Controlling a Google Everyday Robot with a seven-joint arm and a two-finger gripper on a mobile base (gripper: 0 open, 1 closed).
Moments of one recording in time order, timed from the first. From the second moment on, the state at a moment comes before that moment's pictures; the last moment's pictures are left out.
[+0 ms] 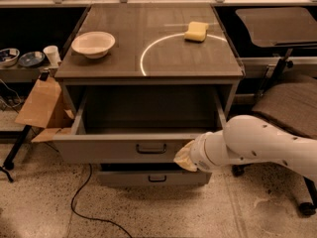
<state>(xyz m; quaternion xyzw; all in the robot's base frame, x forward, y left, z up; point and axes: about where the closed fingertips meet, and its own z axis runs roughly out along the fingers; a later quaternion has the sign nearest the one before) 0.482 -0.072 0.654 -0.51 0.80 0.14 0.29</state>
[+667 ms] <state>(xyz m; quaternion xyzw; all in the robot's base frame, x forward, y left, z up) 0.519 -0.086 0.644 -0.48 0.82 0.12 0.29</state>
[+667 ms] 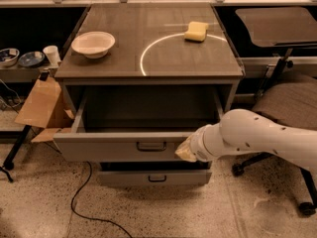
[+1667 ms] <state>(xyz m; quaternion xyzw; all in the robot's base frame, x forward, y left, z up) 0.562 -0.045 0.658 -0.49 0.80 0.12 0.32</state>
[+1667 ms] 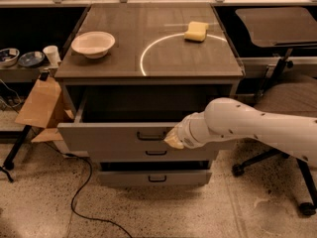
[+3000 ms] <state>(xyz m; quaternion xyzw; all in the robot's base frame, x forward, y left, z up) 0.569 -0.023 0.649 -0.52 0.79 0.13 0.30</state>
